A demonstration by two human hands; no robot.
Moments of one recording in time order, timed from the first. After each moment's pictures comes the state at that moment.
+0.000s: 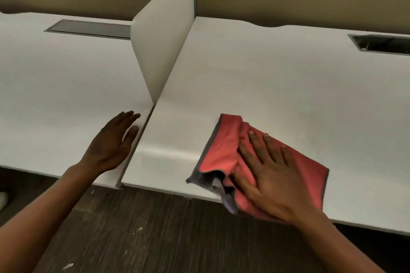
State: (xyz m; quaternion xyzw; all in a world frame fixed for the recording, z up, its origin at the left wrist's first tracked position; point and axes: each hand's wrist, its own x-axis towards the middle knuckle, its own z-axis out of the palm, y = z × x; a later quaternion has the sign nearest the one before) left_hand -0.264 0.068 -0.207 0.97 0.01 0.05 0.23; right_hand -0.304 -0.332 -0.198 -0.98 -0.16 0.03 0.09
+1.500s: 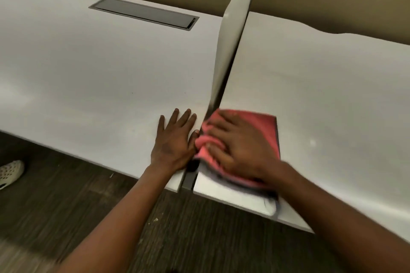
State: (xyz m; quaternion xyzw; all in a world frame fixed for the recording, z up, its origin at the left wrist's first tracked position) left_hand -0.247 0.083 -0.249 0.98 0.02 0.04 0.19; right_hand -0.219 -0.123 -0.183 -0.89 -0.44 -0.01 0.09
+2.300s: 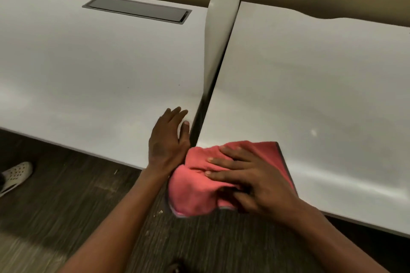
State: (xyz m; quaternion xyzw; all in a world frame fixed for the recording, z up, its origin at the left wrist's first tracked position) left_hand -0.284 0.059 -0.223 0.92 0.11 0.14 0.36; right_hand -0.308 -0.187 -0.189 -0.87 -0.43 0.06 0.25
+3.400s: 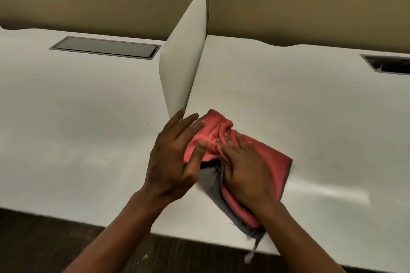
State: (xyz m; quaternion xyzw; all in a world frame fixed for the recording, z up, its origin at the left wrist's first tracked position) left_hand -0.237 -0.008 -0.153 0.91 -0.12 0.22 0.34; right_hand -0.222 -0.201 -0.188 -0.96 -0.17 -0.01 0.22
